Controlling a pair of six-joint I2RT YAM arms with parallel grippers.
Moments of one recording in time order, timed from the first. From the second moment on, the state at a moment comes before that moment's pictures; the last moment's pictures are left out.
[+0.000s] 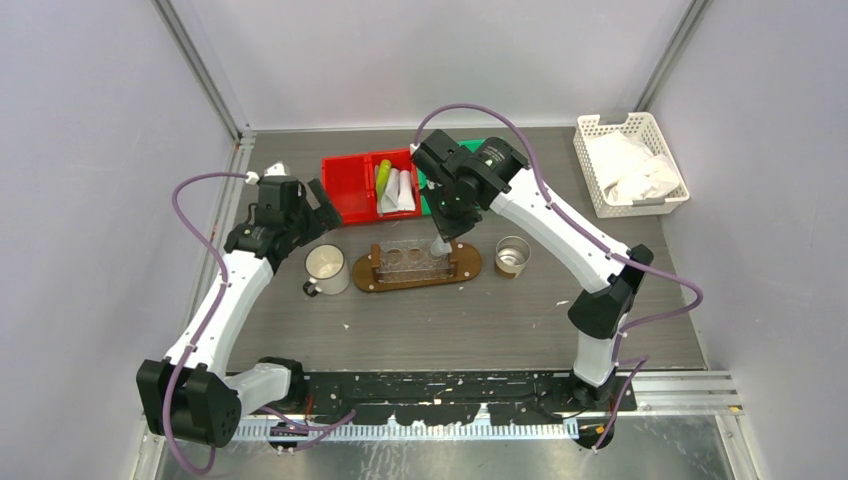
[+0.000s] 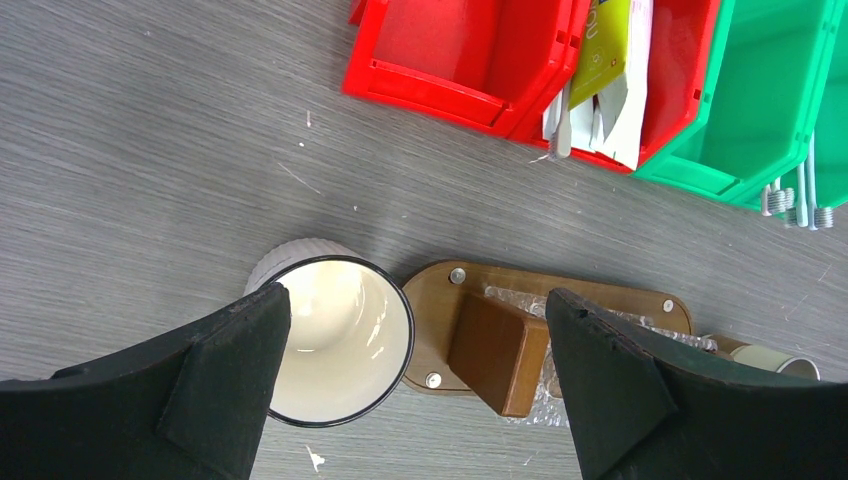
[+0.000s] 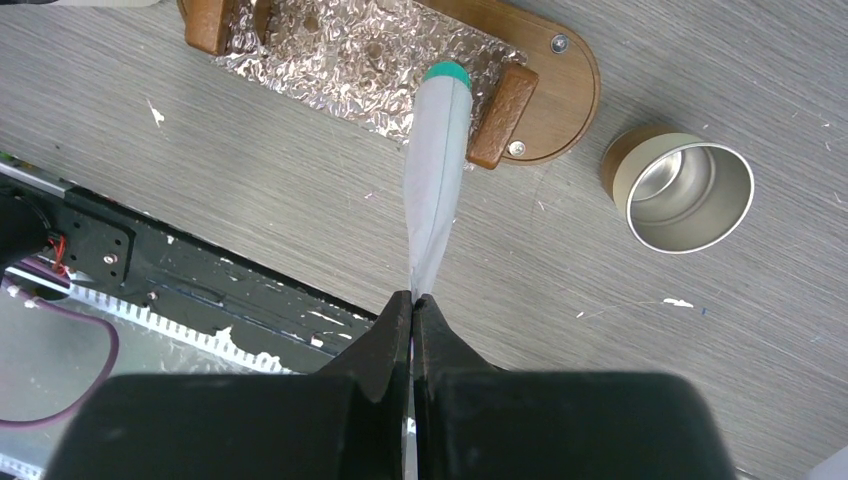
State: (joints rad) left arm -0.18 1.13 1.00 -0.59 -0.10 -0.61; right arm 0.87 1.84 2.13 -1.44 0.11 0.41
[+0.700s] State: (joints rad) left arm -0.18 1.13 0.98 -0.58 -0.10 -0.60; right arm 0.83 1.99 2.29 -1.52 0.07 0.39
